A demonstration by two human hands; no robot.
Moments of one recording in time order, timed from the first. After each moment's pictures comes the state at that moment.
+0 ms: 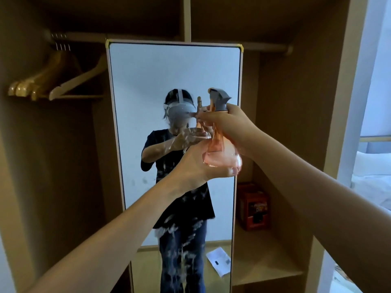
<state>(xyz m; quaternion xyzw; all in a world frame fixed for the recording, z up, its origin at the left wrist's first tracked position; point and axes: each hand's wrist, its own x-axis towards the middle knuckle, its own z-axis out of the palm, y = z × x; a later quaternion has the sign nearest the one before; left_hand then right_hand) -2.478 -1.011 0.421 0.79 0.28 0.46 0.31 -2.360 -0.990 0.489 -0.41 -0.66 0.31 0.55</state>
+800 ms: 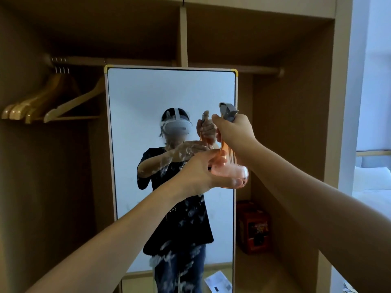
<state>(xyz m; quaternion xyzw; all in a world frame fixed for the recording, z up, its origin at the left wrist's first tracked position) -2.470 -0.985 0.447 0.82 0.31 0.41 0.24 -2.354 -0.965 0.507 -0.45 -0.59 0.20 0.64</state>
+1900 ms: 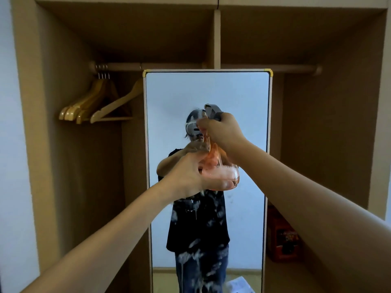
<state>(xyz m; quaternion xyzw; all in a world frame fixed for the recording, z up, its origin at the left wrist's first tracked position) -2.548 -0.998 0.447 0.80 0.38 0.44 0.18 -2.439 -0.968 0.515 -0.41 -0.66 0.25 0.58</state>
